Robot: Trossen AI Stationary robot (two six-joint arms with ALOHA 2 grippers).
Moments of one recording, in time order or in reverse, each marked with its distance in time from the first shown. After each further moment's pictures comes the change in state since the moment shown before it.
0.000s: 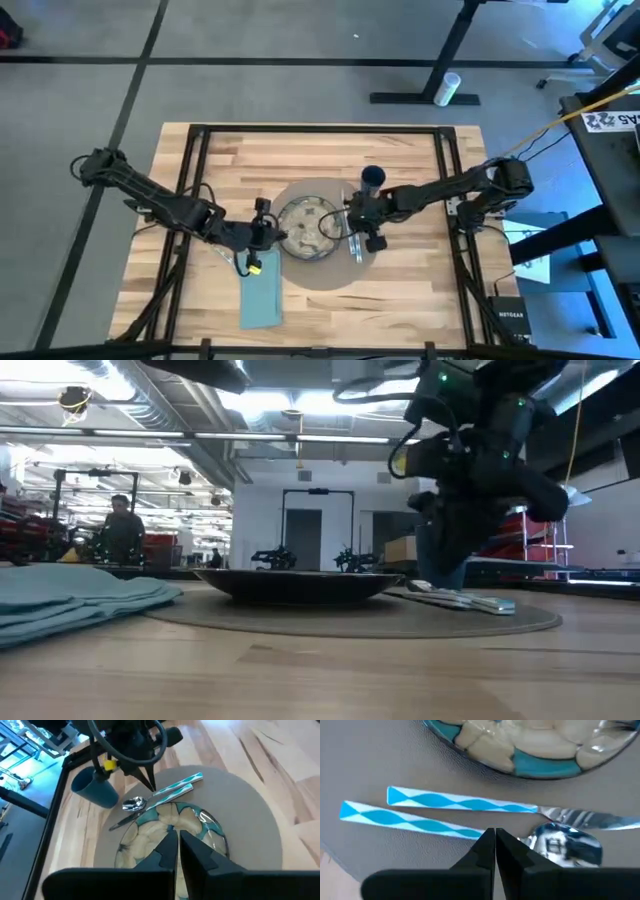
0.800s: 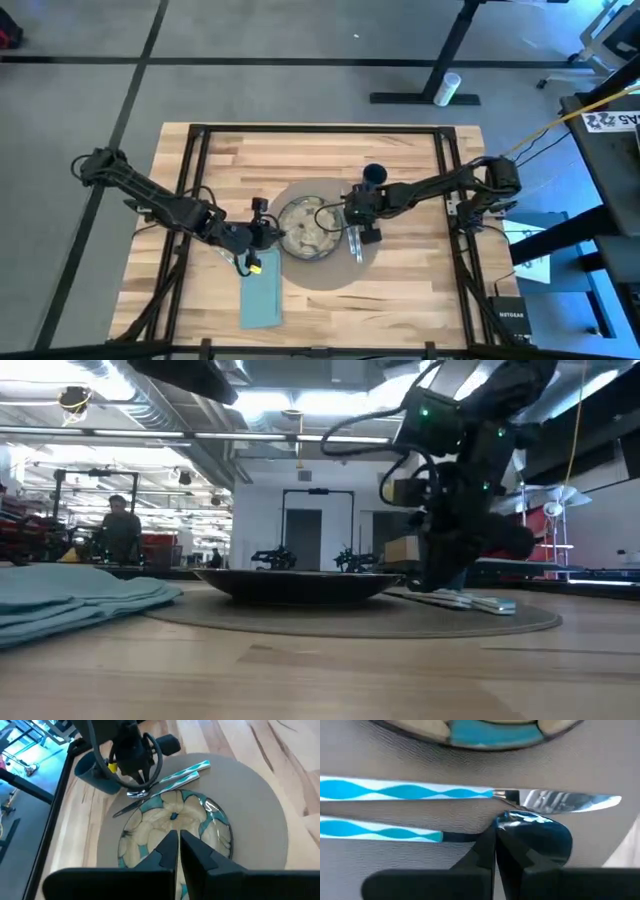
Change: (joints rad) left arm -0.018 0.000 0.000 -0.059 -0.050 -0.064; right arm -0.074 0.097 0.002 0.045 0.145 -0.028
